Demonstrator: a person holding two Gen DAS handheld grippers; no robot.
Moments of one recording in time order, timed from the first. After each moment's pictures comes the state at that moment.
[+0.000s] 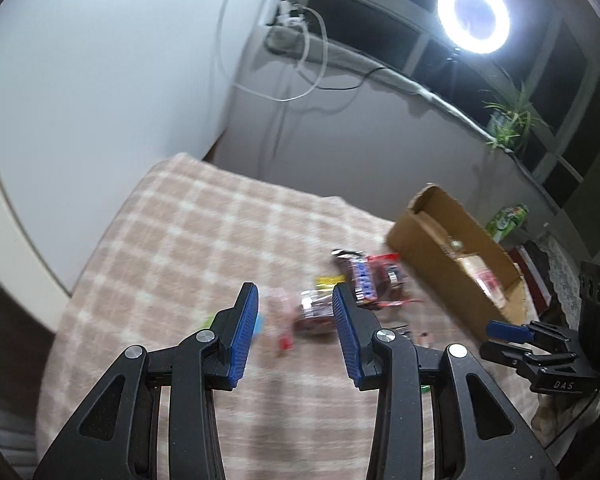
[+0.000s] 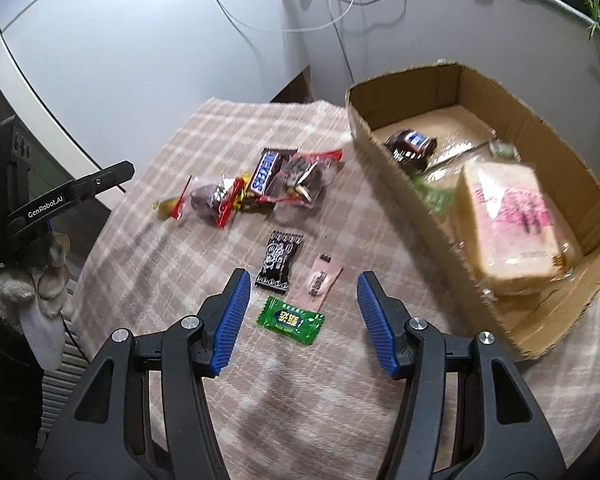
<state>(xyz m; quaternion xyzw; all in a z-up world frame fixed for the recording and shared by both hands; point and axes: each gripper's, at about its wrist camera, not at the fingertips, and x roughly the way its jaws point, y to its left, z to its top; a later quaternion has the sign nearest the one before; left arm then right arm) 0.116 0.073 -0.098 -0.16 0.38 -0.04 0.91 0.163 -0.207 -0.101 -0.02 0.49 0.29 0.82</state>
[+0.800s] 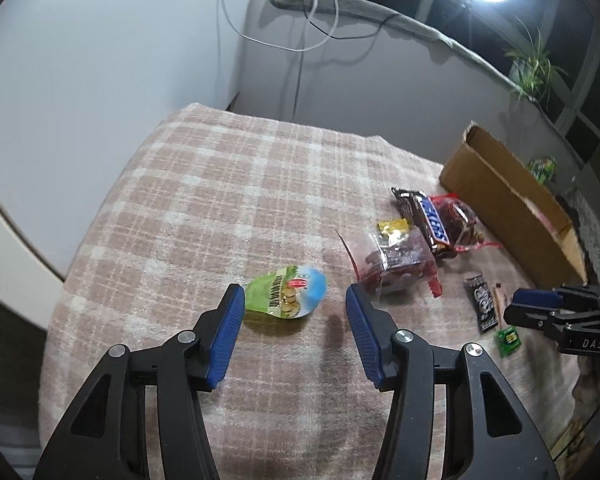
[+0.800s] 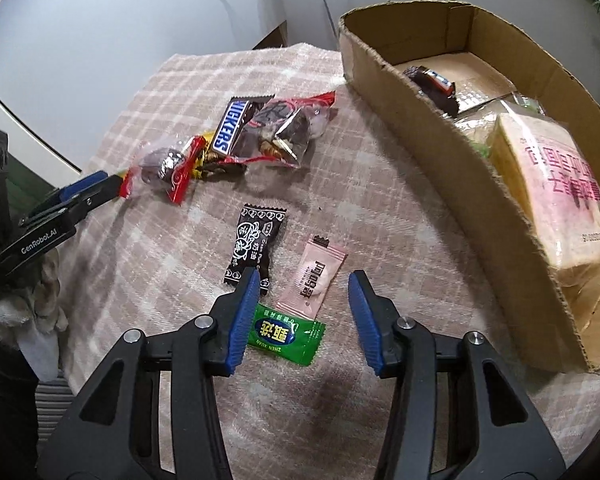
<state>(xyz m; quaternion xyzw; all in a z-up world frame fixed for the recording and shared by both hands) 0.128 0.077 -0.157 -0.09 0.44 -0.03 0.90 0.185 -0.177 -0.148 -0.05 0.55 0.24 0.80</state>
